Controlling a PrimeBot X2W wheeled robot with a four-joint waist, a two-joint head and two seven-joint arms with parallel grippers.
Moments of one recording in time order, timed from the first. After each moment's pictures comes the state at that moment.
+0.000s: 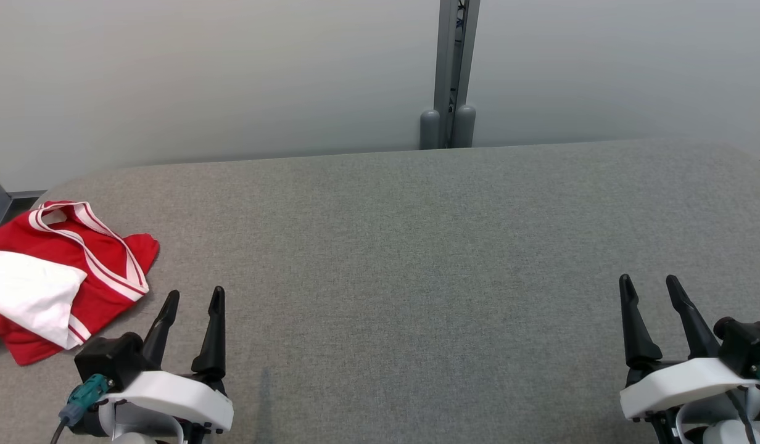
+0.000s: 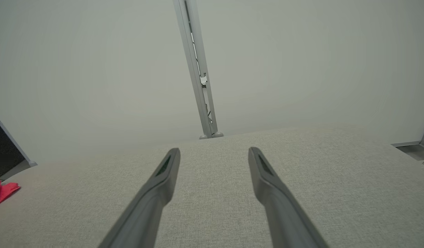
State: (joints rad) left arm -0.09 0.11 -0.07 0.28 -0.42 -0.07 -0.16; right arm -0.08 -0.09 0.01 0.21 0.31 0.13 -0.16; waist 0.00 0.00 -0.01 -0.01
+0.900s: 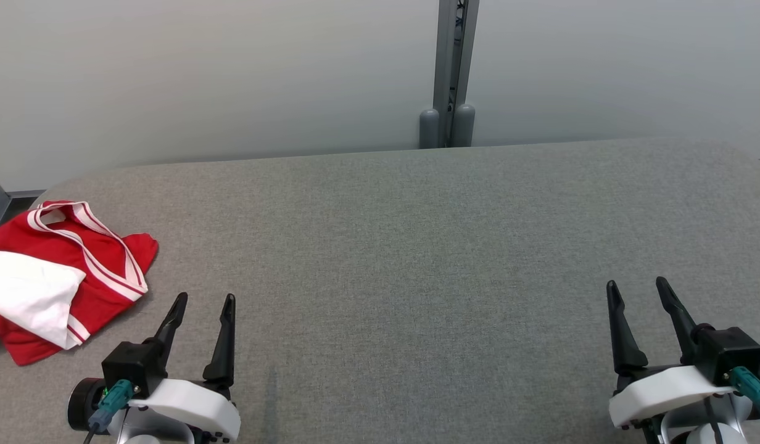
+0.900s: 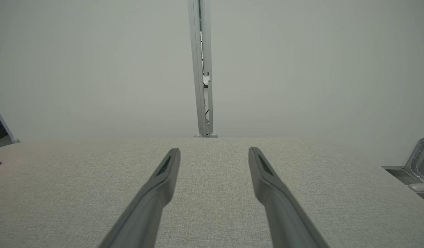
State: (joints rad) left arm -0.09 0.11 -0.09 0.32 -0.24 -0.05 -0.22; right arm -0.09 -0.07 0.02 0.26 0.14 0.13 -0.22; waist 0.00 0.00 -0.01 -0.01
